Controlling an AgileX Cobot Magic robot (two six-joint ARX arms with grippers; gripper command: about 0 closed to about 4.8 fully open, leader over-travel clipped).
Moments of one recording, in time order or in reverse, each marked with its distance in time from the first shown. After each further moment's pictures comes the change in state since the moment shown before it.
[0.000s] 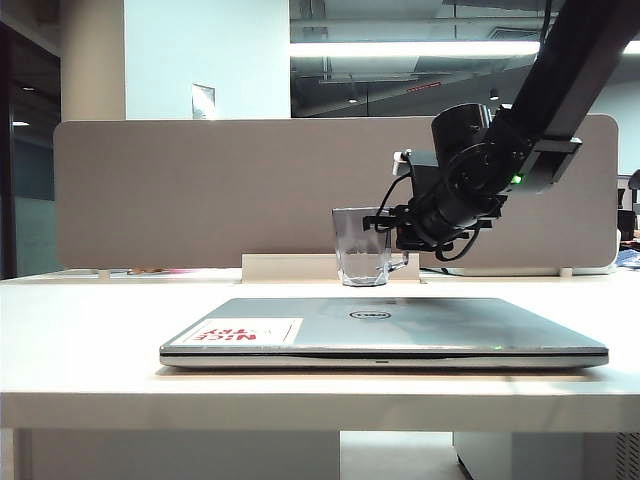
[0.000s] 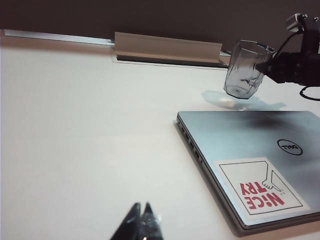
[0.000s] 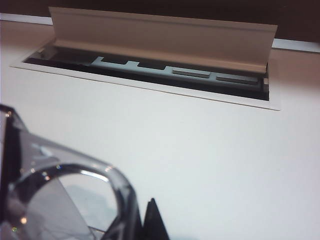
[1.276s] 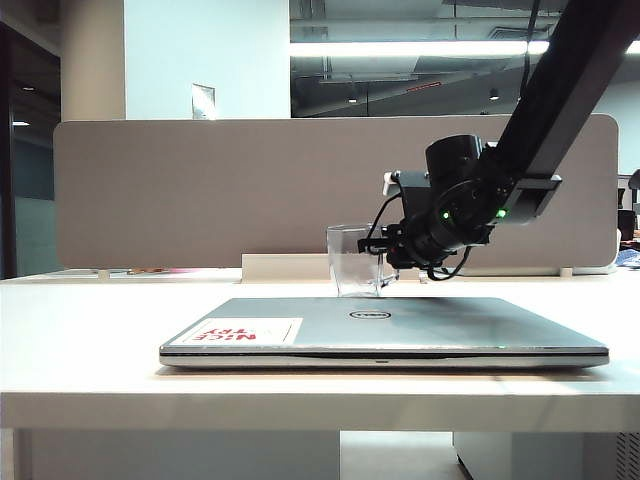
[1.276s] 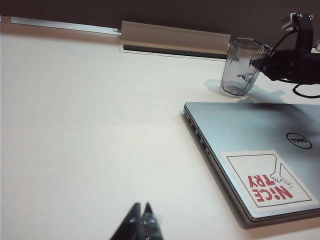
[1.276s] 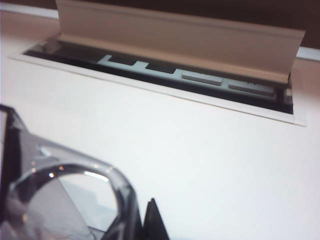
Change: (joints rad) left arm 0.000 0.000 0.000 -0.037 -0.023 0.000; right arm -0.015 0.143 0.137 0.035 -0.061 -0.061
